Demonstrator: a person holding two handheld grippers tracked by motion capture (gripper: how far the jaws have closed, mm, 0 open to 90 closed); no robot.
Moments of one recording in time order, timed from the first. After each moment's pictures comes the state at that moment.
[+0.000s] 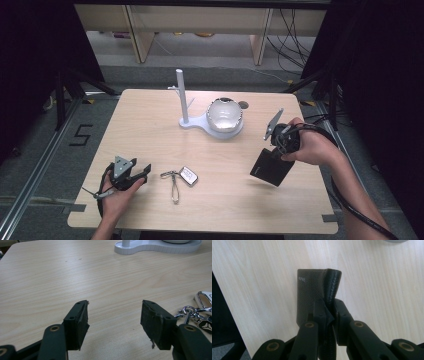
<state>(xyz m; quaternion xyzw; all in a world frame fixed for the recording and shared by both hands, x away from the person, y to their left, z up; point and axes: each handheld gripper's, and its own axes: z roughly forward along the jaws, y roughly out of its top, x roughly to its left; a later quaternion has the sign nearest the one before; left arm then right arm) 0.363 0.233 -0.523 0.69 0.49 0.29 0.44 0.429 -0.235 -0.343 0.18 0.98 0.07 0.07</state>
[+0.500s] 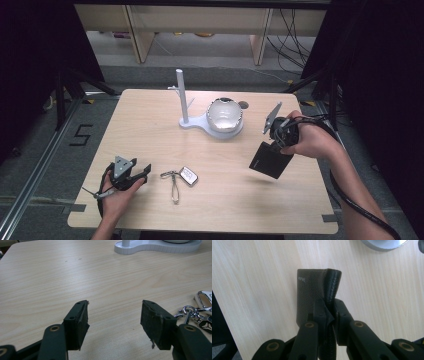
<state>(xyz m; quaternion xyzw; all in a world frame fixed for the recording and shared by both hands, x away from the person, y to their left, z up) 0.363 0.232 -0.523 0.69 0.49 0.29 0.44 0.439 -0.231 -0.331 0.16 0.98 0.07 0.10</state>
